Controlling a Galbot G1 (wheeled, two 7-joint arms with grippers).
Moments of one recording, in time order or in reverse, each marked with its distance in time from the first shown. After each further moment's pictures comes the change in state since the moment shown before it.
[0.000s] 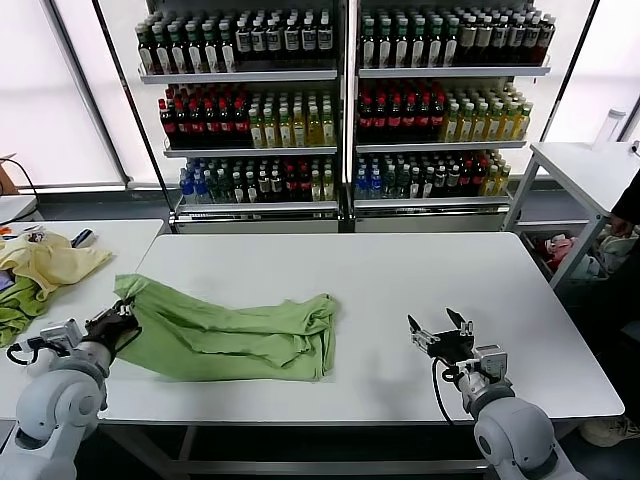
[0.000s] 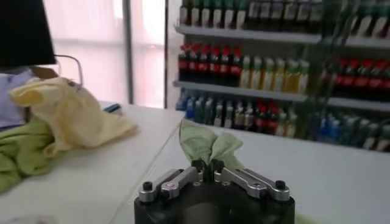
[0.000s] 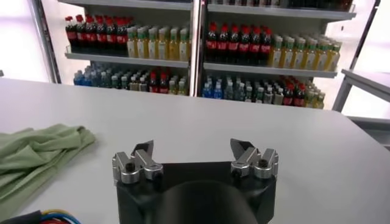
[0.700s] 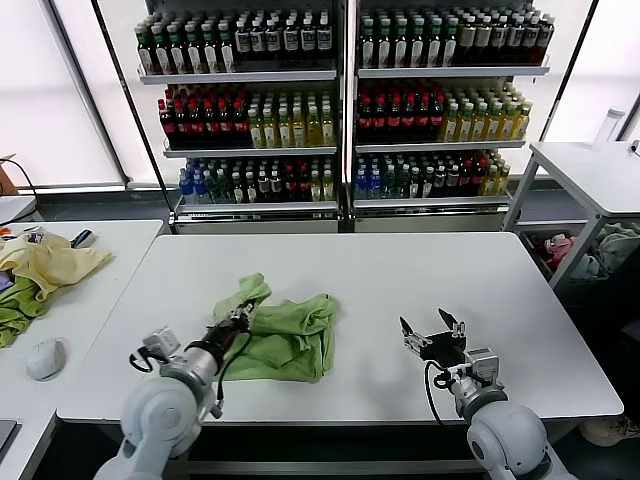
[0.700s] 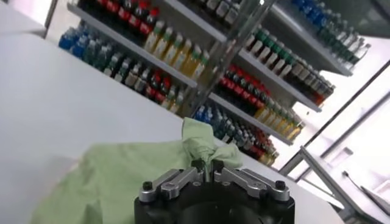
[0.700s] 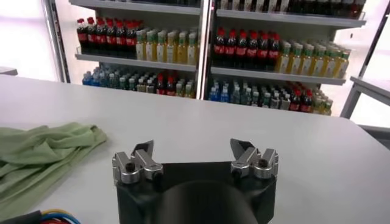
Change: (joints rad) left arm -0.075 -0.243 0.311 -0.059 -0.204 -0.034 -0.073; right arm 0.001 0.002 -0.035 0.001 -0.031 0.018 -0.005
